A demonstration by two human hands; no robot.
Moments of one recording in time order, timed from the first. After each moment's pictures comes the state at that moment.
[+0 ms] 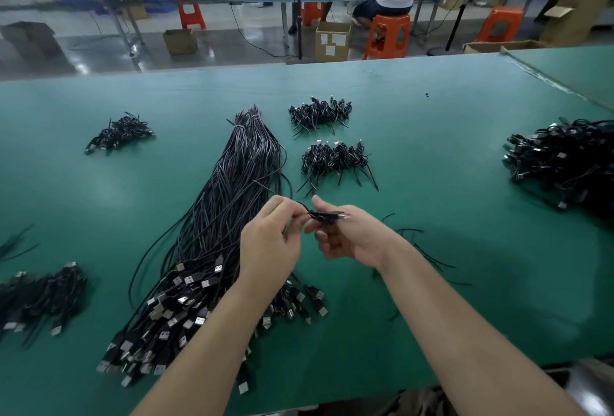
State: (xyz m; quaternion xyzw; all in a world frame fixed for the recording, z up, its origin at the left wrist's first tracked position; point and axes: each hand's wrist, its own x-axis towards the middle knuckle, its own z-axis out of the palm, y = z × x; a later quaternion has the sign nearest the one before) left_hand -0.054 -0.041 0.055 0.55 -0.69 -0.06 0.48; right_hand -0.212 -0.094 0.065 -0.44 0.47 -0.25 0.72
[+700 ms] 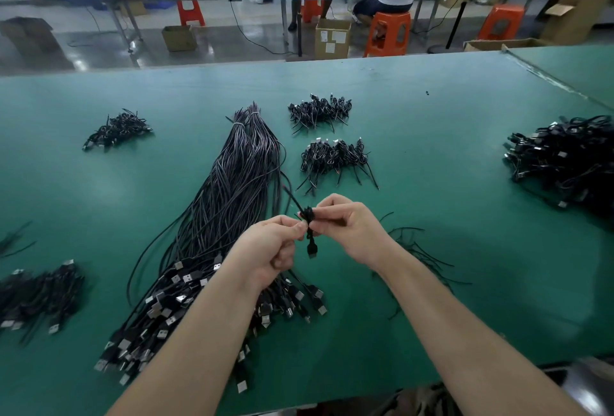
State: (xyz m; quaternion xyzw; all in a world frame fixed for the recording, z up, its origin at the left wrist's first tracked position) left_hand -0.046 -0.054 0.056 0.55 -0.31 -0.66 0.42; right_hand -0.217 -0.086 0.053 -0.65 0.42 -0.37 0.51
